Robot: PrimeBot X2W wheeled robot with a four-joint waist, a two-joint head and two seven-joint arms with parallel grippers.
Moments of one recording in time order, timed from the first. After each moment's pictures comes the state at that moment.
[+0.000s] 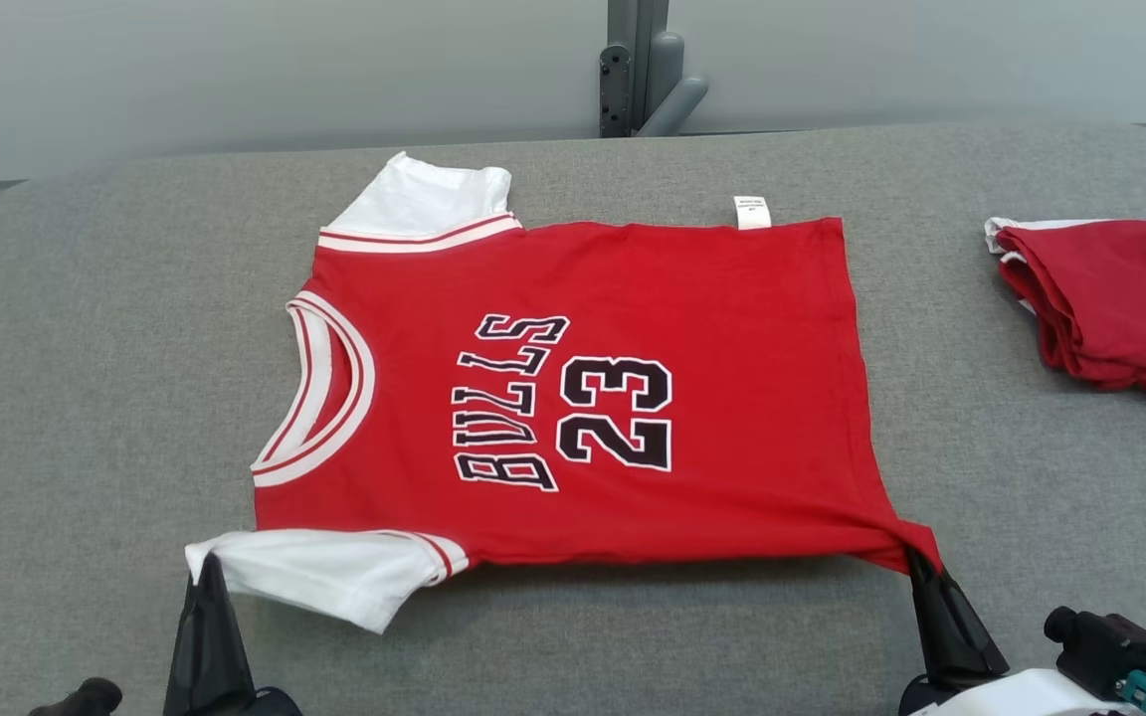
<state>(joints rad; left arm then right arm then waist) 0.21 0.05 -0.02 -0.02 -0.59 0.01 -0.26 0.15 -0.12 0.14 0.11 0.58 0.13 -0.26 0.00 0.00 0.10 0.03</state>
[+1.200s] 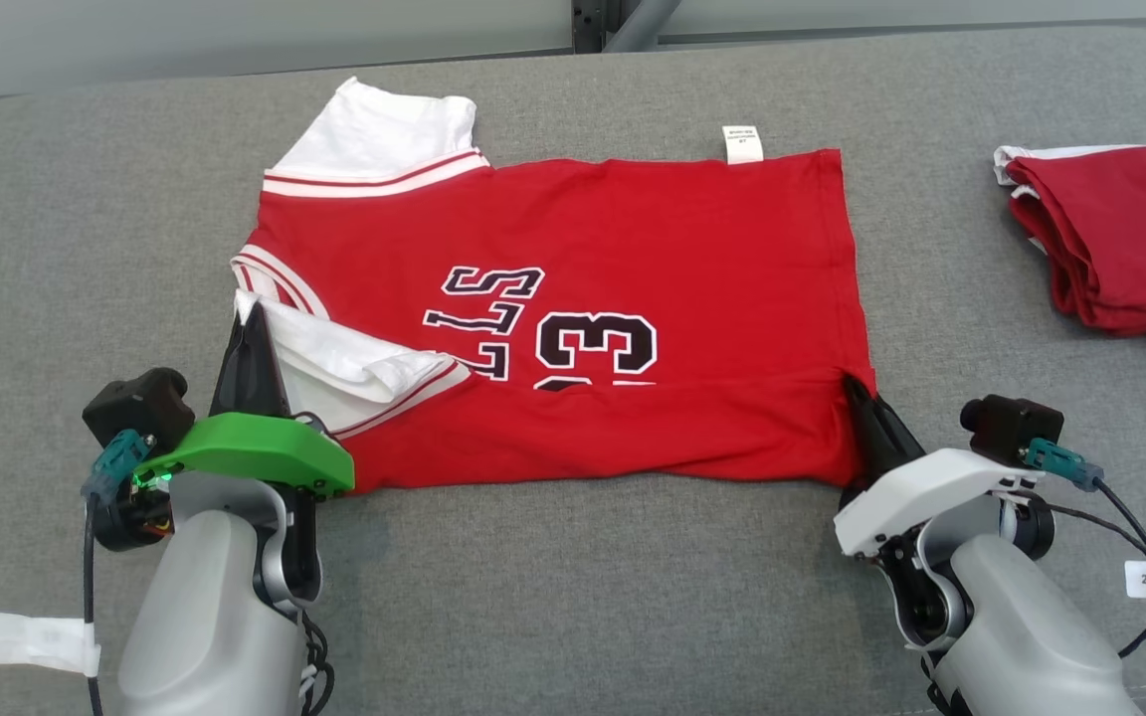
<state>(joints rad) -0.45 0.05 -0.09 0.57 -0.48 0.01 -0.26 -0.40 -0.13 0.27 0.66 0.67 0.13 -0.26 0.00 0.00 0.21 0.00</state>
